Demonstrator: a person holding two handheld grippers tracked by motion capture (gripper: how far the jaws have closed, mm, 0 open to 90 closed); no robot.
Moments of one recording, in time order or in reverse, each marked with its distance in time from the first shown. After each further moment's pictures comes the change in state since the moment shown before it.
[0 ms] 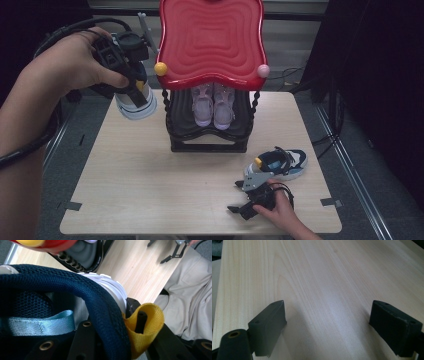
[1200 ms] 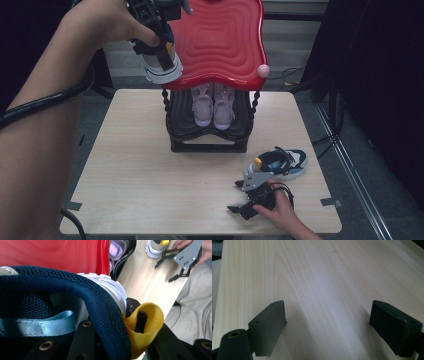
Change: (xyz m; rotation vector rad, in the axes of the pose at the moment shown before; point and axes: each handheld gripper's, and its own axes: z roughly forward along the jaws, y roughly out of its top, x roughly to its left) left arm 0.011 0.079 -0.029 -0.028 0.071 0.114; right arm -0.001 0.000 0.000 -0.001 0.005 -0.001
